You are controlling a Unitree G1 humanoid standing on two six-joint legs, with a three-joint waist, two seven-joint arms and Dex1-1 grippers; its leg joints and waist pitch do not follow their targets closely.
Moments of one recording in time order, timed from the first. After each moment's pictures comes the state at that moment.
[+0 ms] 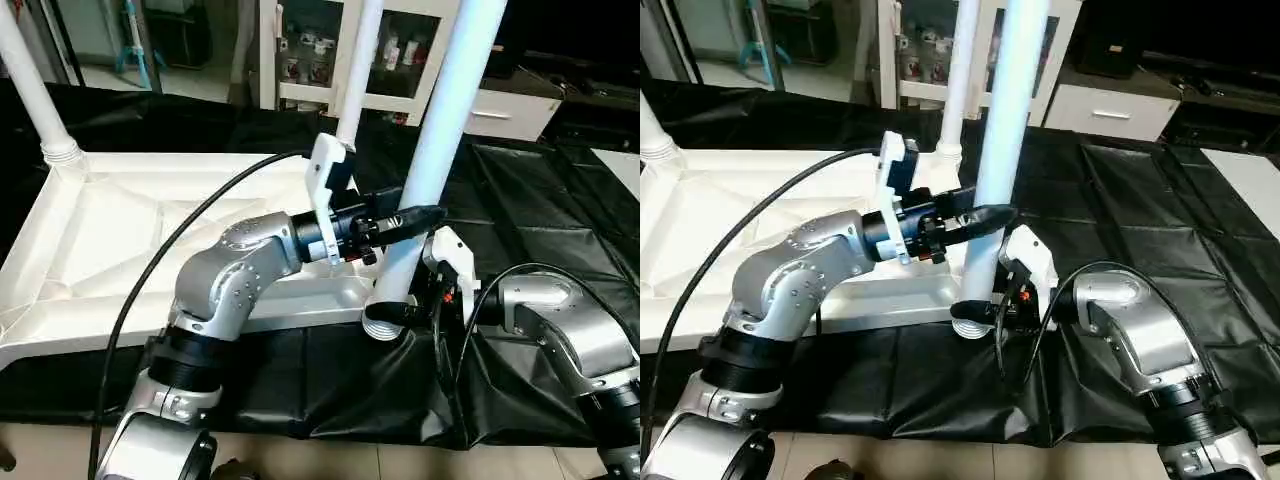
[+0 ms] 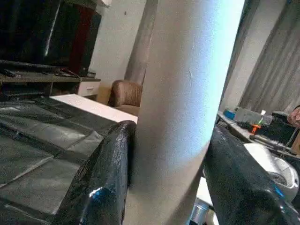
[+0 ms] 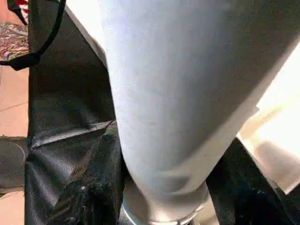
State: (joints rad) left arm -0.64 0.09 -0.12 0.05 -0.56 0.63 -0.83; right arm -0.39 -0.53 0.21 0.07 0.32 0.50 1.07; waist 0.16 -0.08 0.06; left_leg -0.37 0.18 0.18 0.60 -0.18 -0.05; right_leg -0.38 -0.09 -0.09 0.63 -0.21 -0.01
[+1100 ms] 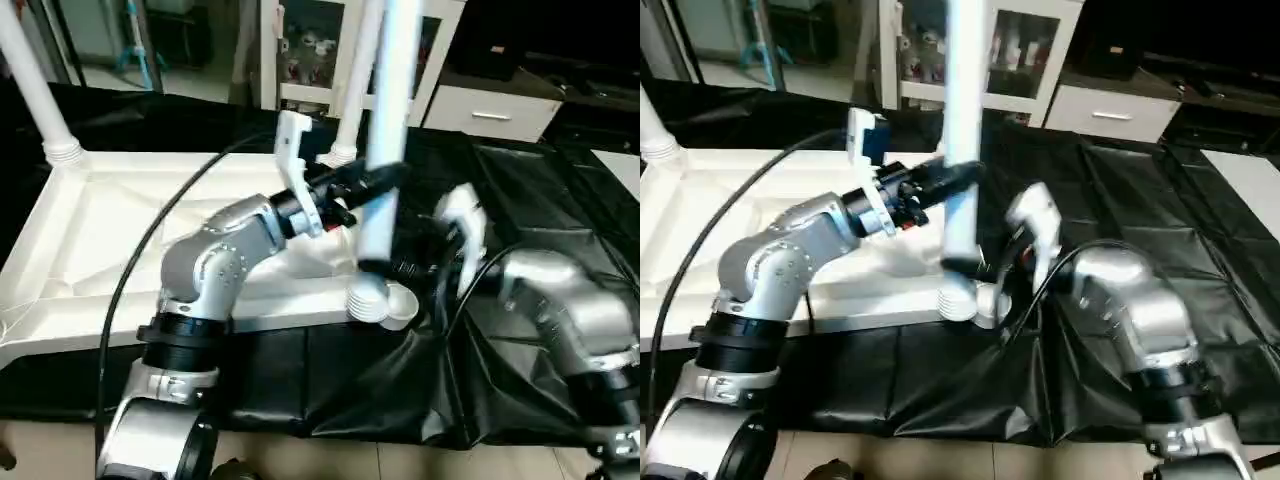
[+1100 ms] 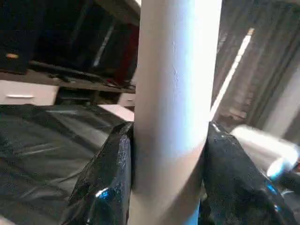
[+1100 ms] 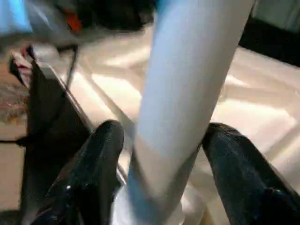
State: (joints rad) left arm -0.70 0.09 0.02 0.14 -0.55 0.63 -0.67; right arm -0.47 -0.46 0.05 0.08 0.47 0.53 1.03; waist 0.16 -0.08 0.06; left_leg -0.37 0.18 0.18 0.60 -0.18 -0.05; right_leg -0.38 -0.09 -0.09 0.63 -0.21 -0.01
